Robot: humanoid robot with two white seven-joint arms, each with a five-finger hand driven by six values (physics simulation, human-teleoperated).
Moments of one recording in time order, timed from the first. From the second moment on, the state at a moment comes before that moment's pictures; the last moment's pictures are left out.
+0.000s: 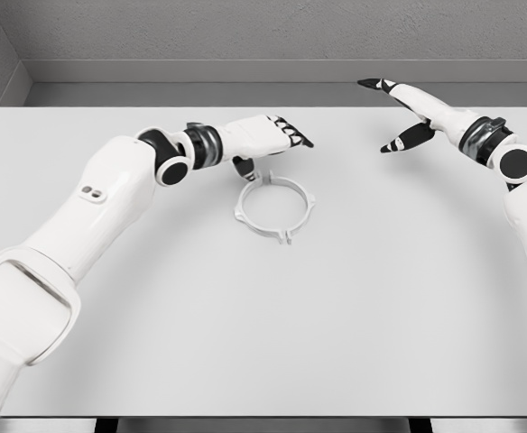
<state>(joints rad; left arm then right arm) -1.01 0.09 -0.88 -0.66 -0.82 -0.51 -0.21 -0.89 -0.32 0.29 -0.54 0.44 -0.61 0.42</state>
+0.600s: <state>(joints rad) -1.01 0.08 -0.88 -0.66 -0.82 -0.52 -0.21 -0.89 -0.32 0.29 -0.54 0.44 -0.61 0.42</state>
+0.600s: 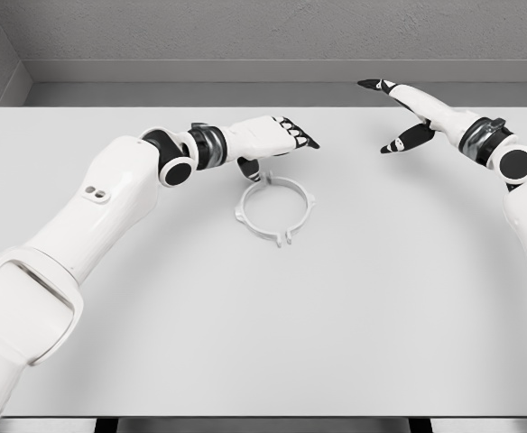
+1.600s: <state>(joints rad) -0.95 0.28 -0.74 -0.79 -0.55 -0.61 -0.23 -0.89 -0.32 0.31 -0.54 0.44 -0.61 0.44</state>
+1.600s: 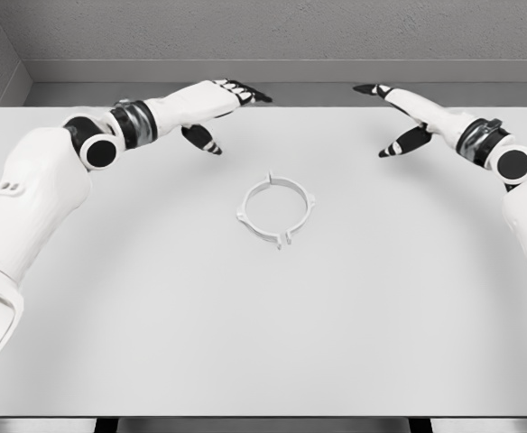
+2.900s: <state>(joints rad) -0.73 0.33 -0.78 -1.30 -0.53 -0.61 -0.49 -0.83 -0.36 0.29 -0.65 0.43 -0.61 0.52</state>
